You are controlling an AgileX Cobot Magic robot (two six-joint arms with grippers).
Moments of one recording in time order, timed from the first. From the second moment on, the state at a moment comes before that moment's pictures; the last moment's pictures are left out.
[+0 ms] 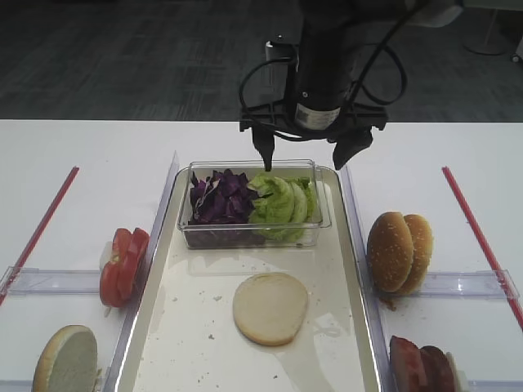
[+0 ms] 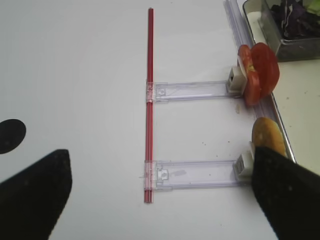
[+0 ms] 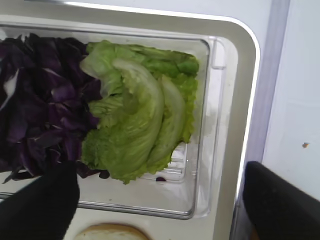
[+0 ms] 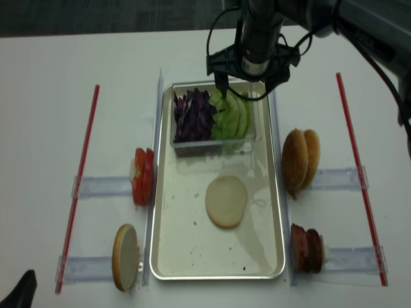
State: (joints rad) left arm 0.01 -0.02 -0.49 0.05 1.19 -0.04; right arm 0.53 2.03 -1.73 0.01 1.09 0.43
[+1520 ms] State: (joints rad) left arm 0.01 -0.02 -0.49 0.05 1.19 -0.04; right arm 0.58 2.21 -1.77 0.00 1.01 0.47
